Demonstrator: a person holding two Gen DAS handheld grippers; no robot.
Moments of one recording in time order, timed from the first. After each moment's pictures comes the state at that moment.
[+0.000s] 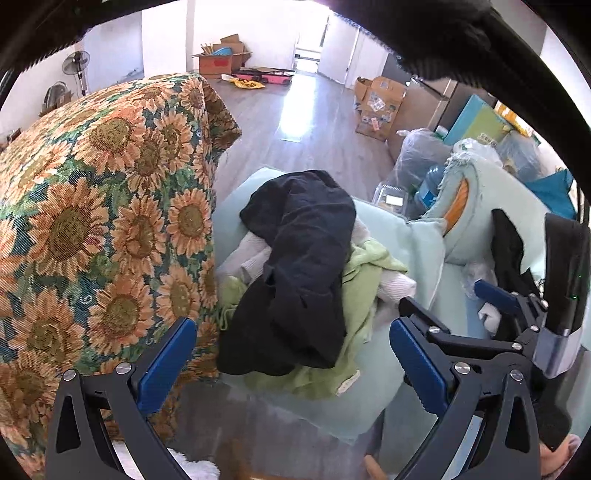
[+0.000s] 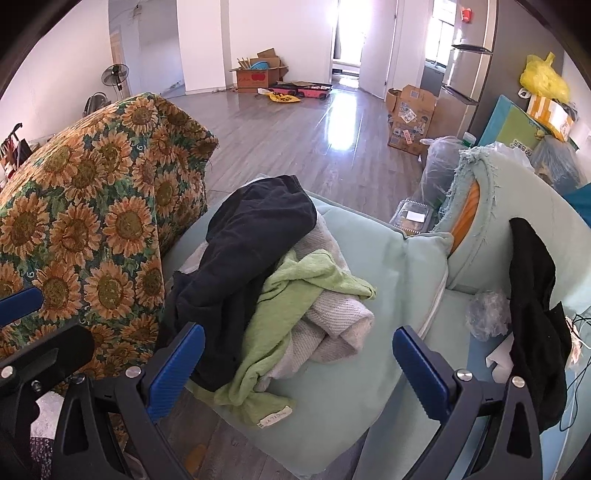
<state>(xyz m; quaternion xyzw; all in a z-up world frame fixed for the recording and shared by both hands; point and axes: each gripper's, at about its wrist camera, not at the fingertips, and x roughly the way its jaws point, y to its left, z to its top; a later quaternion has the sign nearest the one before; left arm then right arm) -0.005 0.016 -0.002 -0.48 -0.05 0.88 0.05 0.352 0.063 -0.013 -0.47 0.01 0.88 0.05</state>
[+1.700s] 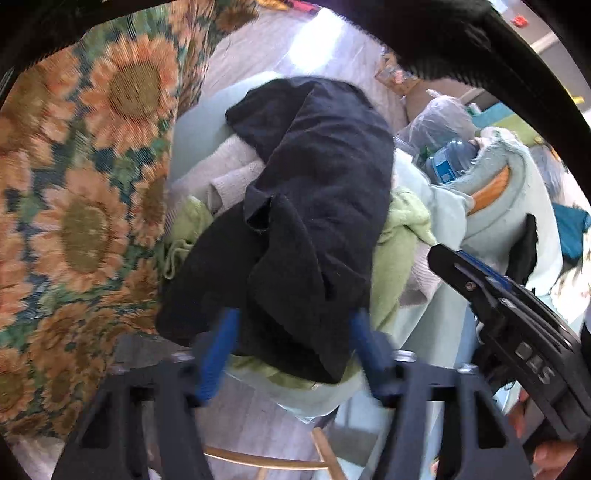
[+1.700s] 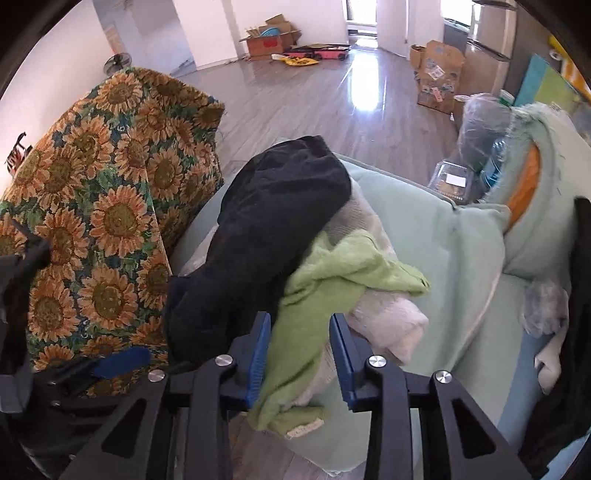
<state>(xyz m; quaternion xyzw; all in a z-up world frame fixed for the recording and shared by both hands) -0.075 0.009 -0.132 -0.61 -0.18 0.77 0.07 0.288 0.069 -0.064 -0.53 0.06 0.84 -0.01</state>
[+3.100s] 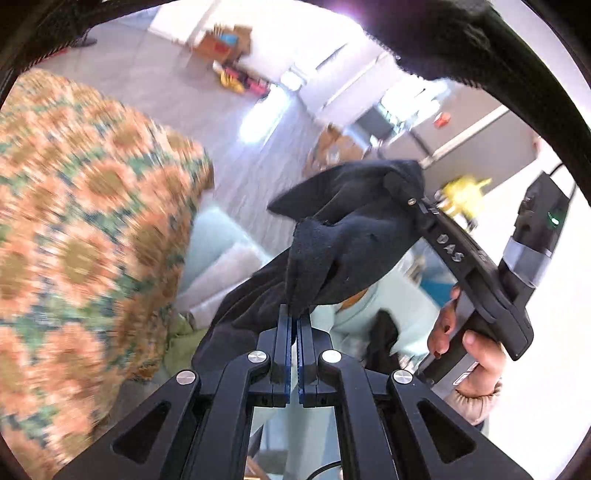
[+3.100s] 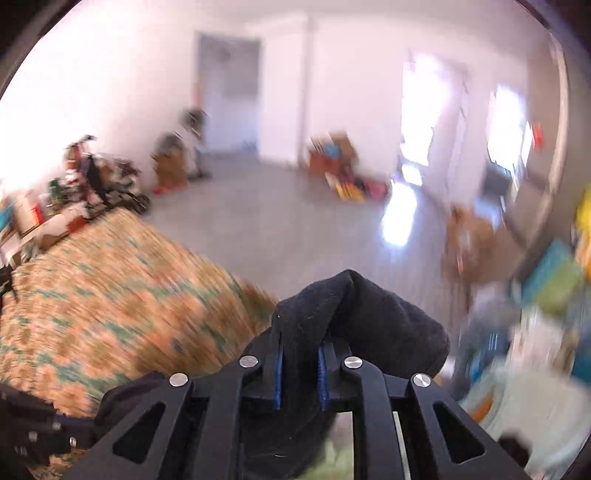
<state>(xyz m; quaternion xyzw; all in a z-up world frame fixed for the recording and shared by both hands) -0.020 -0.134 0.167 -0.43 -0.29 0.84 0.16 0.241 -0.031 0.226 -0.29 -0.08 0.95 -0.10</state>
